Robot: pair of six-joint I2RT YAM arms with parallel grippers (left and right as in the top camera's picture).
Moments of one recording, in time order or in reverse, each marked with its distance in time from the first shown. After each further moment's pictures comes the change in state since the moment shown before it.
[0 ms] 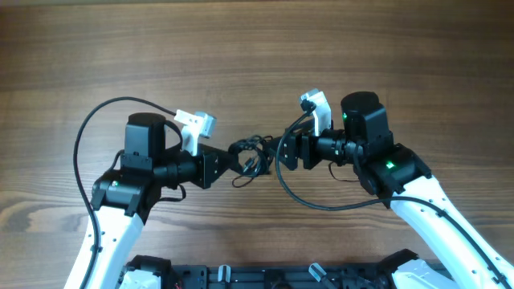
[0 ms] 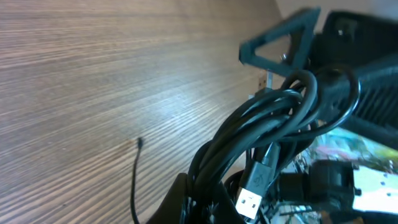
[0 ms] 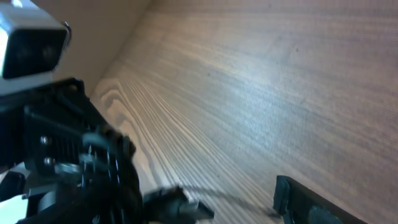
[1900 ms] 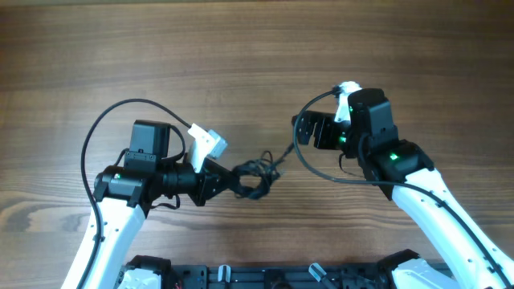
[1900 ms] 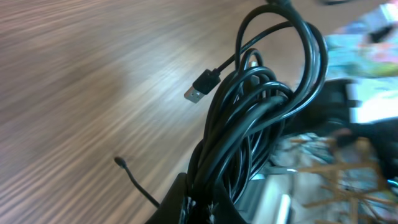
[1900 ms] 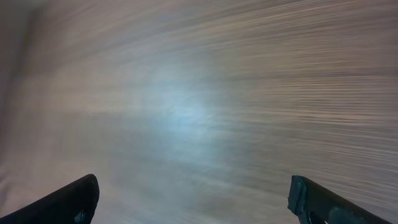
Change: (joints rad) left arm 0.010 0.050 0.008 -0.218 0.077 0.414; right arm -0.075 0.037 0.000 -0.089 0.393 0.176
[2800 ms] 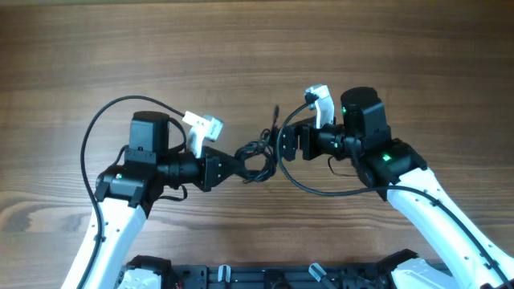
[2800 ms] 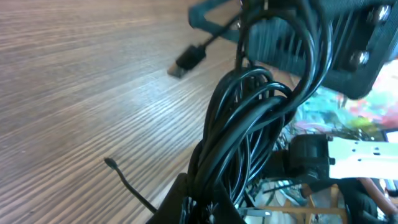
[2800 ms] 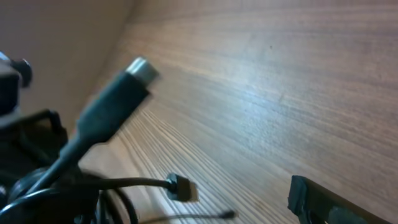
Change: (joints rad) left arm -0.018 0.000 0.000 0.190 0.036 -0.332; right arm 0.047 0.017 0.000 0.127 -0.357 -0.091
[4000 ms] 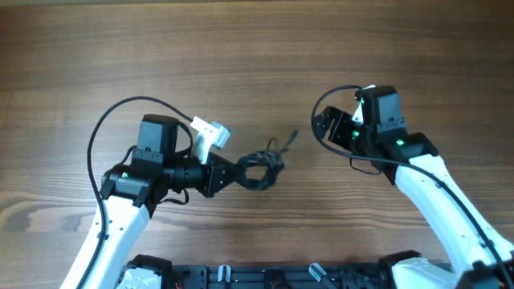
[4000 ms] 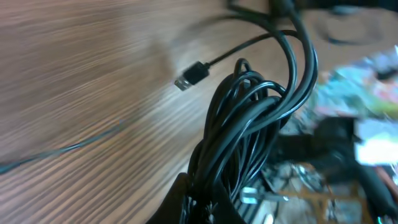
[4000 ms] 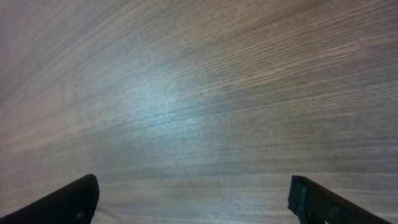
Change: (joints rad) left arm -0.042 0.014 0.000 -0.069 -0.106 0.051; right arm -0.173 0.060 0.000 -0.241 0.409 0.224
